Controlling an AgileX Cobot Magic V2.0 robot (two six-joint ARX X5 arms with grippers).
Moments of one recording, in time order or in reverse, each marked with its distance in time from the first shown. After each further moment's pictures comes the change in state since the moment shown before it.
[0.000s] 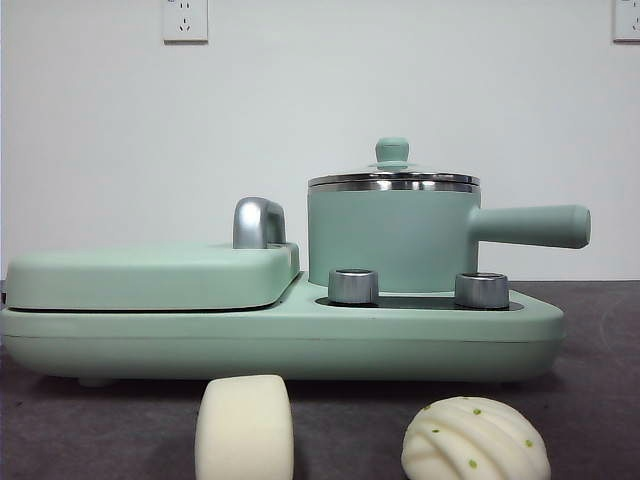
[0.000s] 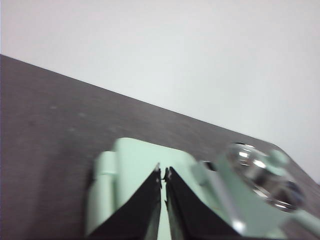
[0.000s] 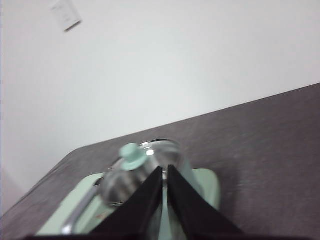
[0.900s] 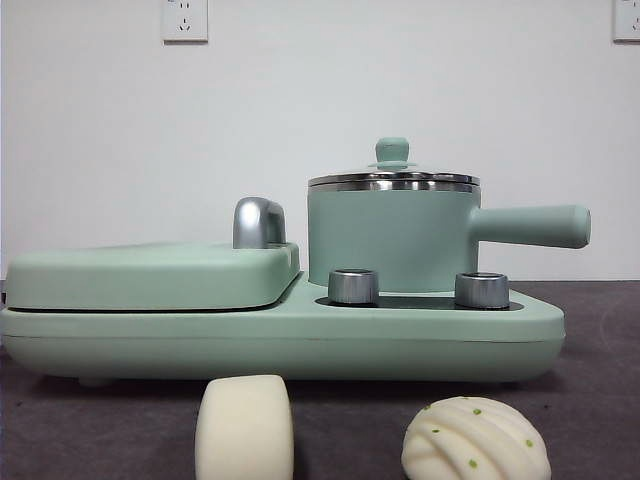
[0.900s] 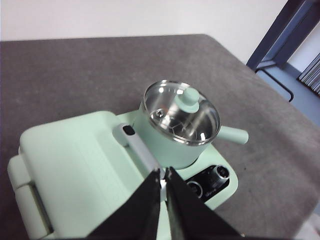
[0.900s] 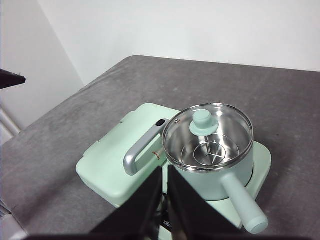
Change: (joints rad) left arm -0.083 0.605 0.685 -0.470 0.307 0.374; right arm 0.000 0.501 0.588 -0.456 -0.341 -0.402
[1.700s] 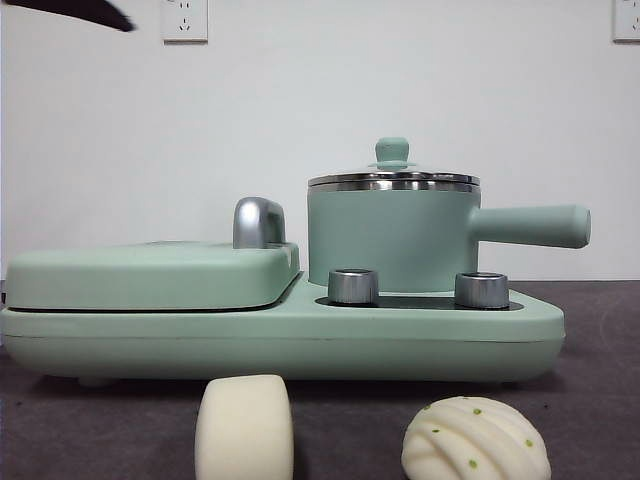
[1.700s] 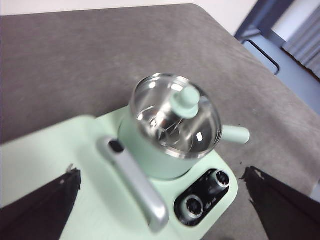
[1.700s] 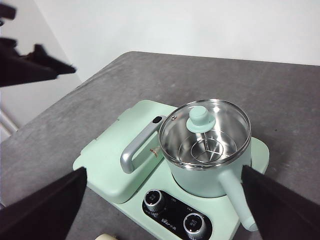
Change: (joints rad) left arm -0.120 0.362 0.179 0.071 0.000 0.031; right arm 0.000 0.020 0.000 -0.002 0.003 -0.002
